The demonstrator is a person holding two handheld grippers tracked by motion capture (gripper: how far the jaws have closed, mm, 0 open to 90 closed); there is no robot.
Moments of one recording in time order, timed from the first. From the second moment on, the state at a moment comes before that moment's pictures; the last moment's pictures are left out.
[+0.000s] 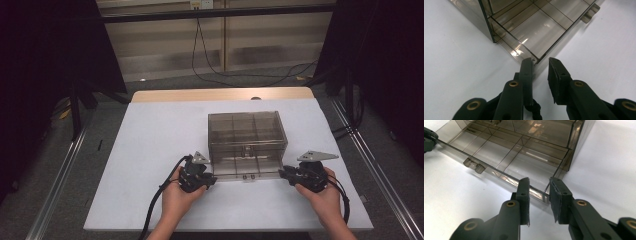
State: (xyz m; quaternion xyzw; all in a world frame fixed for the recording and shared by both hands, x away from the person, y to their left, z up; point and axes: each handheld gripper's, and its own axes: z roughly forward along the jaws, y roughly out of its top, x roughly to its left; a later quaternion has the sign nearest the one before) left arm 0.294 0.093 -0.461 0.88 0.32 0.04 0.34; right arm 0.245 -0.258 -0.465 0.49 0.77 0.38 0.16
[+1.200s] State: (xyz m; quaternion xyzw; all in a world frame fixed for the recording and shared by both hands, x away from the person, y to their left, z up) left arm 0.294 0.093 -0.466 0.89 0.32 0.04 0.34; right arm 0.241 -0.261 -0.468 0.49 0.77 0.38 0.14
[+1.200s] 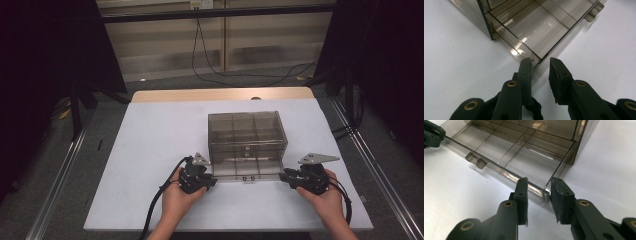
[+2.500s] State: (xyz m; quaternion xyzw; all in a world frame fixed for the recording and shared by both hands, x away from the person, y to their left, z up) left arm 0.288 0.093 -0.464 0.89 0.32 0.03 0.33; right arm 0.235 -0.263 -0.467 0.48 0.78 0.38 0.13
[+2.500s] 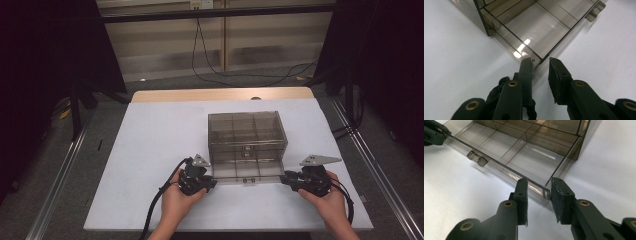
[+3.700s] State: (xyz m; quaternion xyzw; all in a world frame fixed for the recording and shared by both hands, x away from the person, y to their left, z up) left arm 0.284 0.095 -0.463 0.88 0.32 0.03 0.34; right arm 0.232 -0.262 -0.467 0.48 0.79 0.37 0.13
